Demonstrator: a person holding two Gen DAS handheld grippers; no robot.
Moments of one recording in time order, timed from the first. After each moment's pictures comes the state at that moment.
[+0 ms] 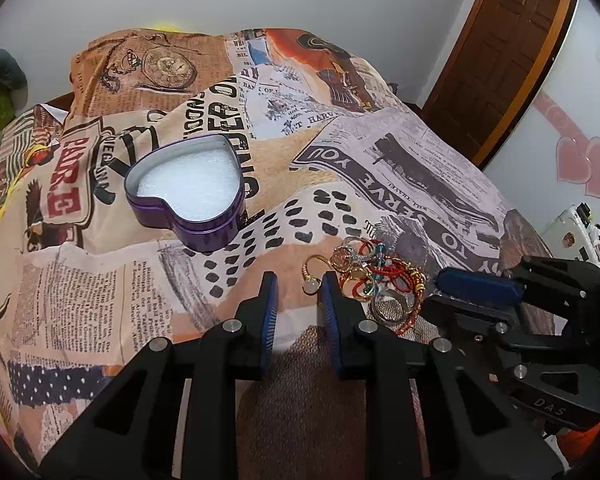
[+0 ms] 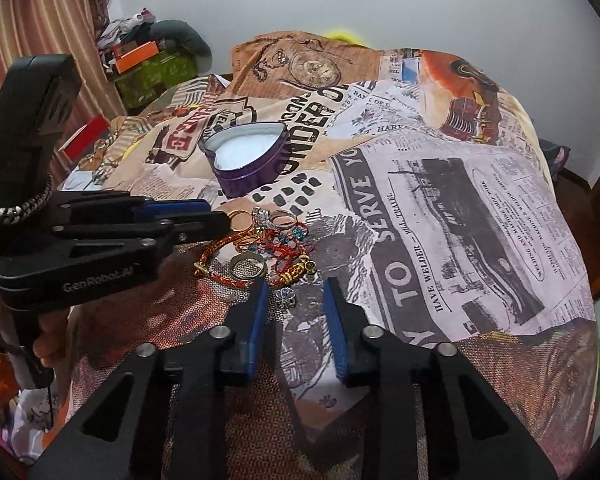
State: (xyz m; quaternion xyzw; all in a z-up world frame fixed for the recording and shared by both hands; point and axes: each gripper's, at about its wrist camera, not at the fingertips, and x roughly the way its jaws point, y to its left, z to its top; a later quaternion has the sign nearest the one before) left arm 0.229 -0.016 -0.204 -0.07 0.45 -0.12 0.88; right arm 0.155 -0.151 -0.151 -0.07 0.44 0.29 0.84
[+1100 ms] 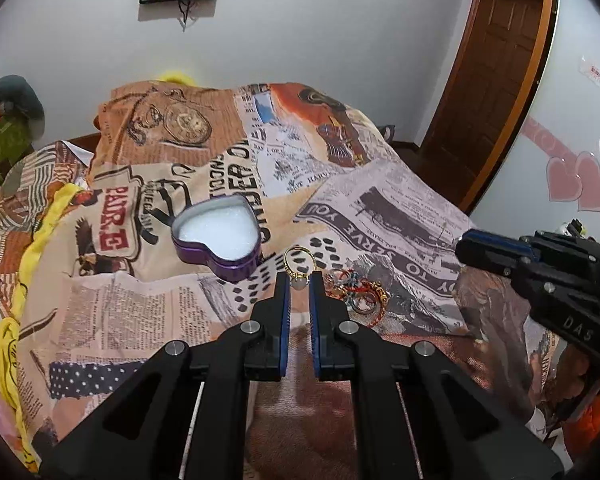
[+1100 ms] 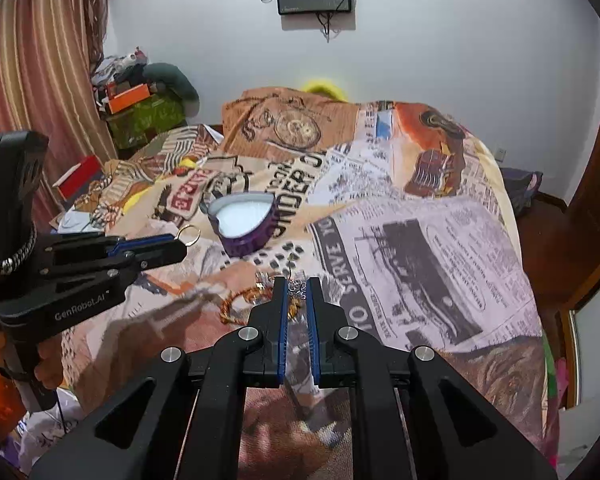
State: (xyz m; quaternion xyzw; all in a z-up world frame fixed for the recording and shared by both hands) left arm 0.179 0.003 -0.139 -0.06 0.37 -0.10 0.92; right arm 0.137 -0.162 -0.087 -0.06 0.37 0.26 0.89
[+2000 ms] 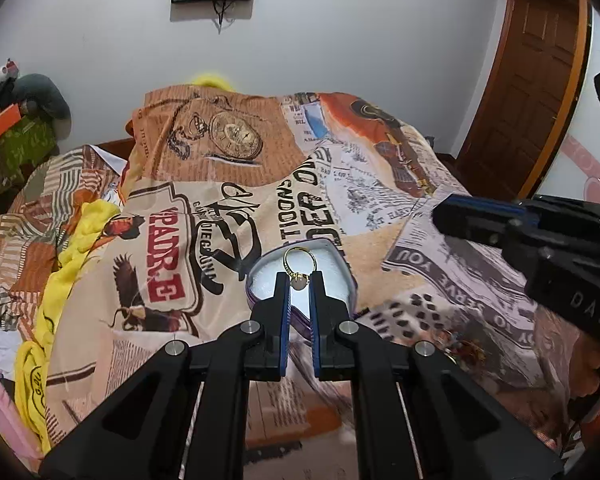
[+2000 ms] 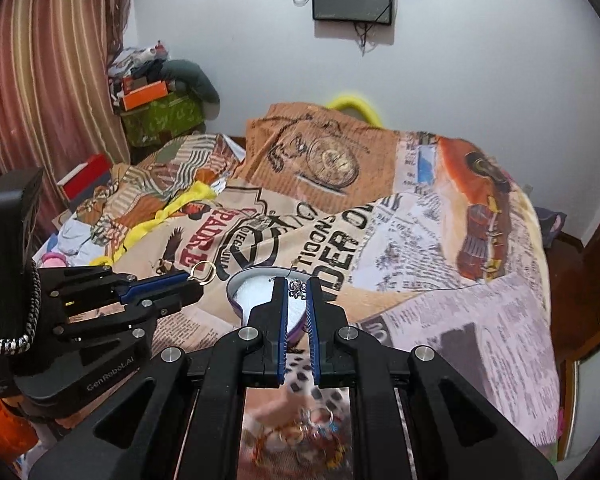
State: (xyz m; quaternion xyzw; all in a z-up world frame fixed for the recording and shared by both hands) left arm 0.248 0.066 -0.153 -0.06 0.37 -0.05 0.92; right arm 0.212 -0.072 -0.081 -0.09 0.36 0.30 0.88
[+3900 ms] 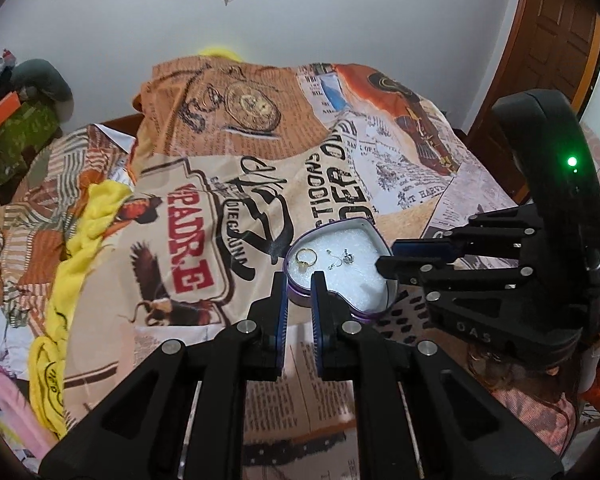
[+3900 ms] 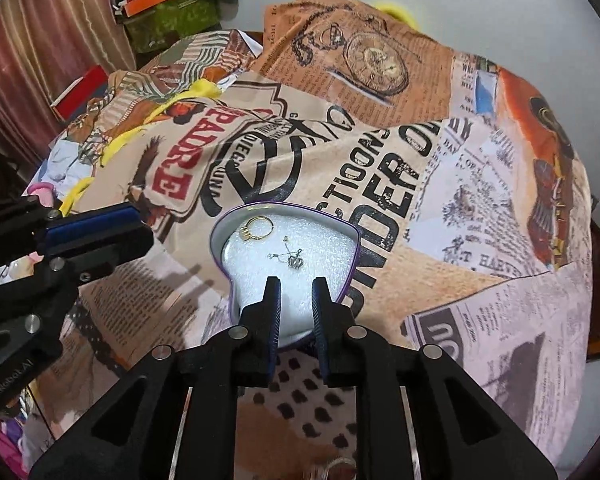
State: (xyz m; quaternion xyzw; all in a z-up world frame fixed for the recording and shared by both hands) left arm 0.260 0.093 -0.158 -0.05 0.42 -0.04 0.90; right arm 0.263 -0.021 -0.148 -0.17 0.49 0.32 0.79
